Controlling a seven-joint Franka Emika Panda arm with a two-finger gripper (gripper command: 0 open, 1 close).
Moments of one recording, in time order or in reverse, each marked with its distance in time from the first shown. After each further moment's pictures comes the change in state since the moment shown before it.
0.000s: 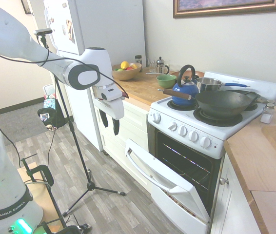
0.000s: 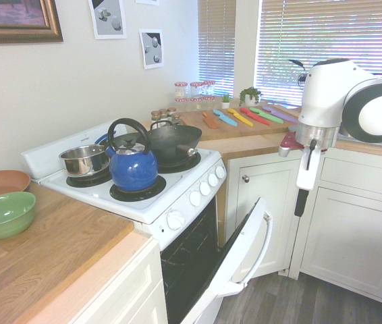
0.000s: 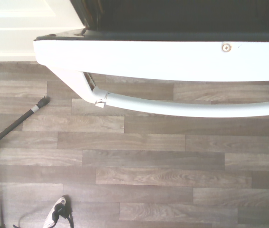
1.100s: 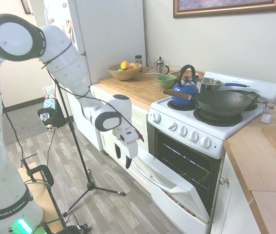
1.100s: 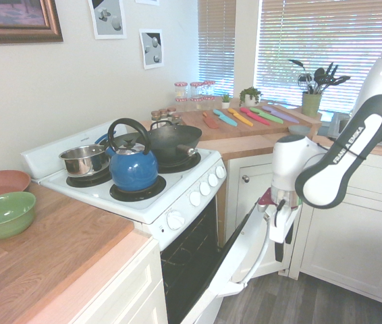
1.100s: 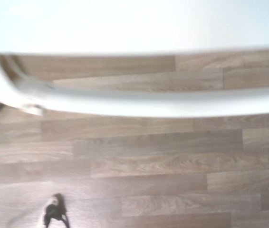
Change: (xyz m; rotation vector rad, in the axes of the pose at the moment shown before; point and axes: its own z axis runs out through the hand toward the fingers) arm 0.041 -0.006 0.207 -0.063 -0.084 0.079
